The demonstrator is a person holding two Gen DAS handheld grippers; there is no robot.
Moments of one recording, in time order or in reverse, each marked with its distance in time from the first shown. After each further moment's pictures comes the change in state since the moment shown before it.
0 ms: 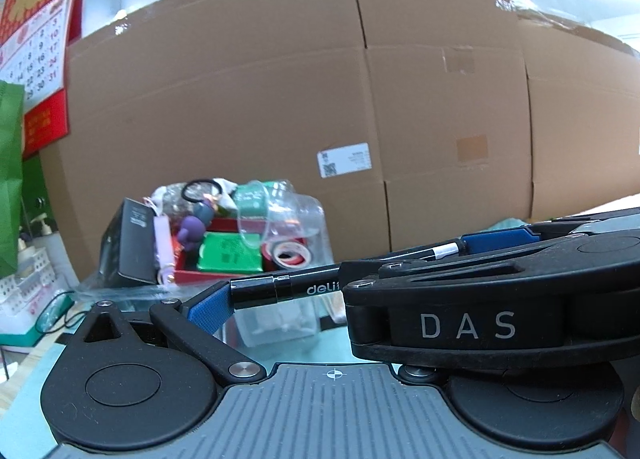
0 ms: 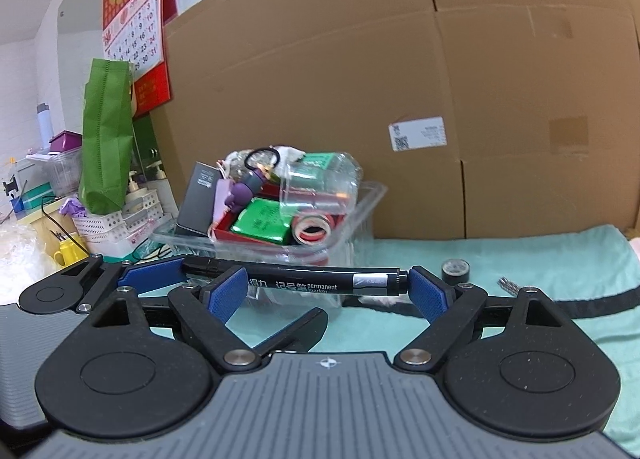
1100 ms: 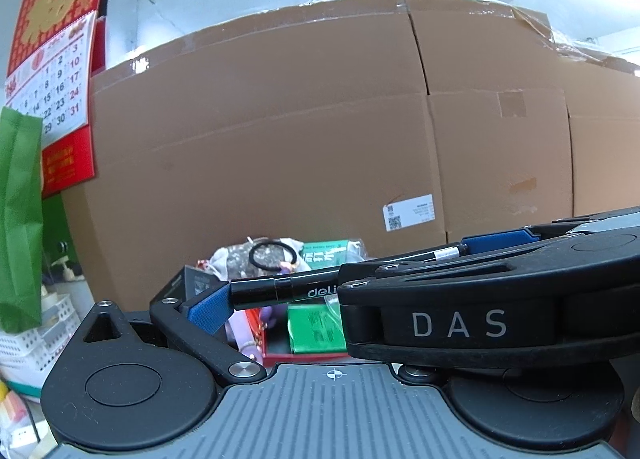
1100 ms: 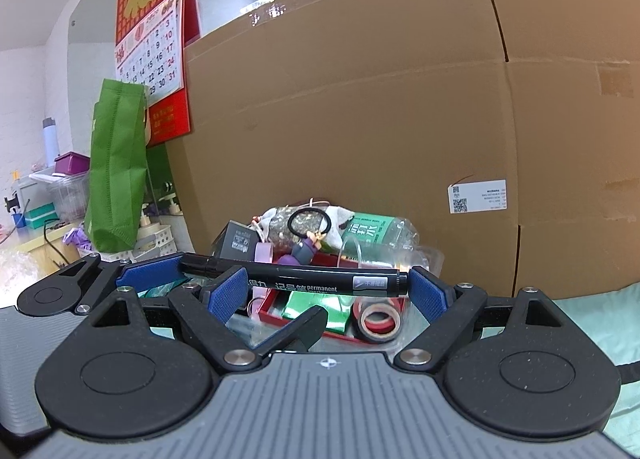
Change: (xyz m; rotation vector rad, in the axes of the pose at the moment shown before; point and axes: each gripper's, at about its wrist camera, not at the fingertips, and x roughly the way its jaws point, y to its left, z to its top) left arm 0.020 0.078 0.043 0.024 -0.094 0.038; right arm 0.050 0.053 0.054 -0.025 -0.076 0.008
